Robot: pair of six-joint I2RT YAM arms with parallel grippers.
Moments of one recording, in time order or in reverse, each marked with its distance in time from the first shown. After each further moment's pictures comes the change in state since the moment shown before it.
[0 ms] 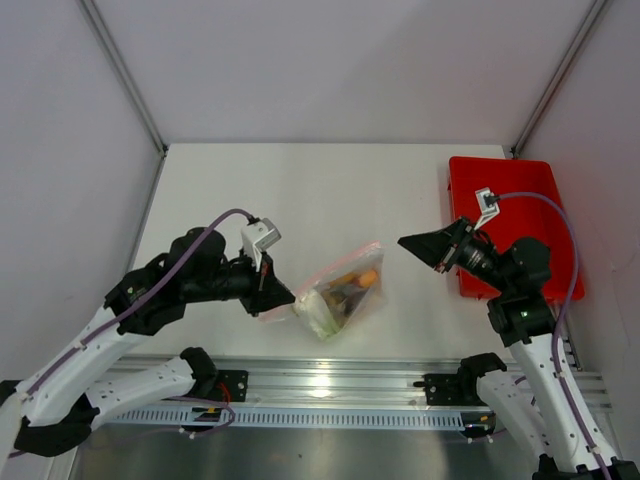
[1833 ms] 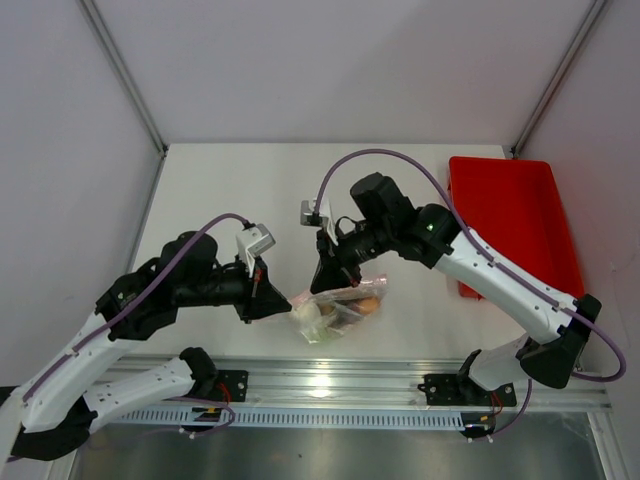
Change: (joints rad) left arm 0.003 -0.054 -0.007 -0.055 0.058 -0.027; right arm 0.668 0.789 0.829 -0.848 -0.065 -1.021
